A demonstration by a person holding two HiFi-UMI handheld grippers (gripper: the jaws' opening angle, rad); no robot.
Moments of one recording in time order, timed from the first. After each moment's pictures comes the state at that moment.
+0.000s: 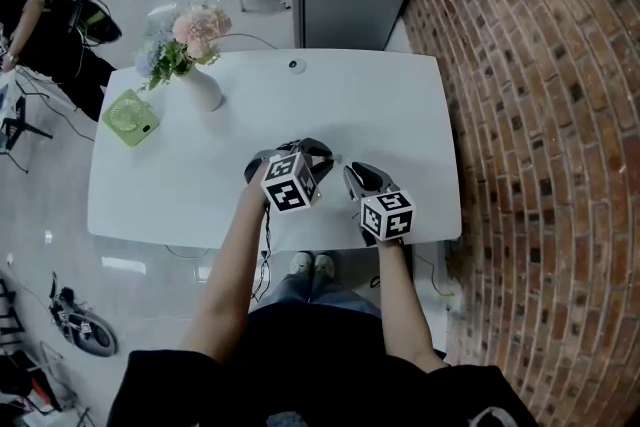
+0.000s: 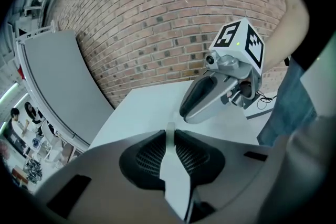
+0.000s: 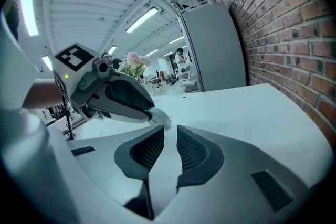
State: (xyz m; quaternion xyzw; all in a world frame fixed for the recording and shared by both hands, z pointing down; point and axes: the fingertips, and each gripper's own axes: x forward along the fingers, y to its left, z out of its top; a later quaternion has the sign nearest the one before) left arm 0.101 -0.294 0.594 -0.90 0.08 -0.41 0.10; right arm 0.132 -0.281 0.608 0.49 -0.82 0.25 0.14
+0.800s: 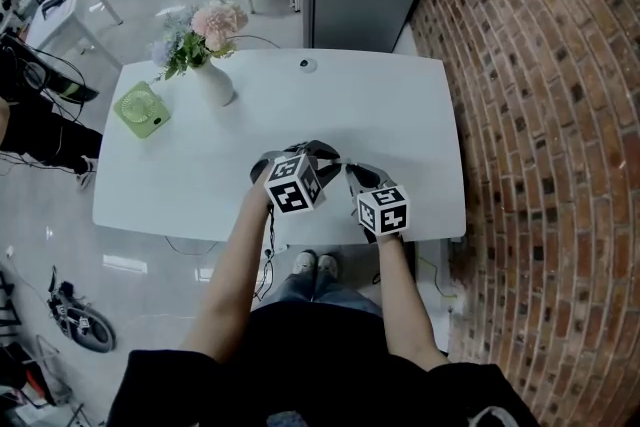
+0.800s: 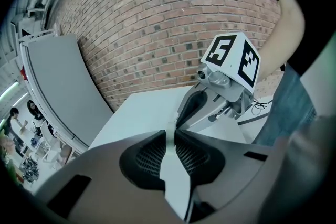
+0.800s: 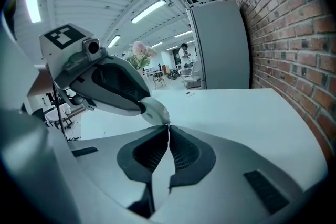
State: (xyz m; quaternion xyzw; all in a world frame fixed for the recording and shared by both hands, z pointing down) left arm 0.091 -0.268 0.575 -0.91 0.08 -0.39 0.10; right arm 0.109 -0.273 0.613 0.48 -0.82 0.23 0.19
